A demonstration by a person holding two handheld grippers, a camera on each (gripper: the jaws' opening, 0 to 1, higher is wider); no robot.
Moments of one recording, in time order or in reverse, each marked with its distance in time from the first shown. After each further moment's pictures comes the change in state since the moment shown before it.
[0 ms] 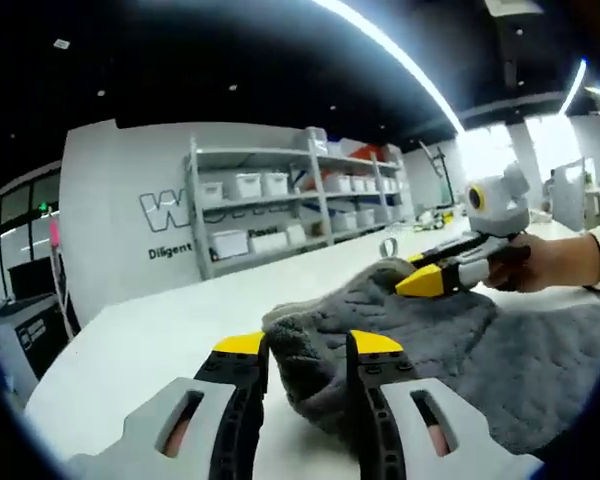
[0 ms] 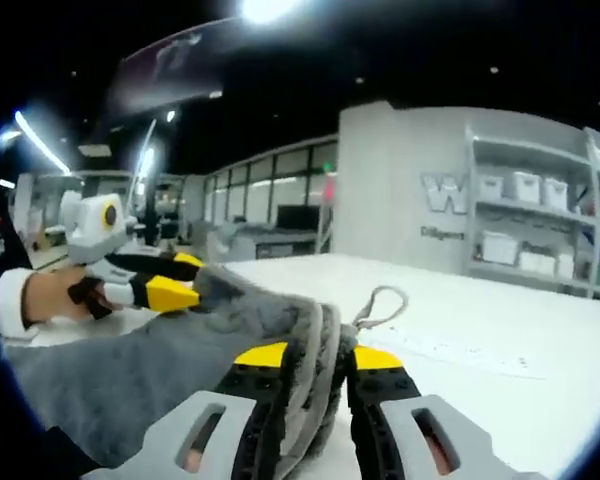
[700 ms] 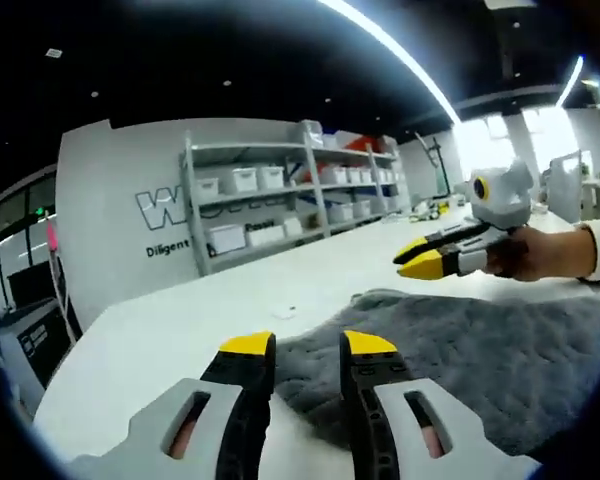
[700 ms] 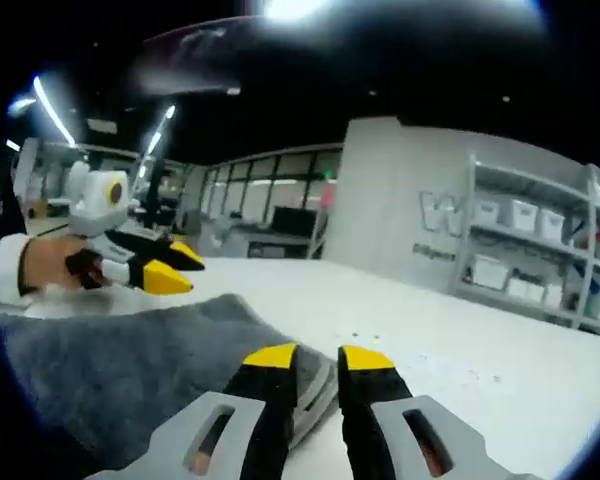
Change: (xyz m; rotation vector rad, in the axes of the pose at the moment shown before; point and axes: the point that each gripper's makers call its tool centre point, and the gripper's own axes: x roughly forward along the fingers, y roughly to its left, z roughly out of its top) left arm -0.012 -0.014 -0.004 0.045 0.052 -0.048; right arm -0.015 -0.005 0.003 -0.102 -0.020 -0.025
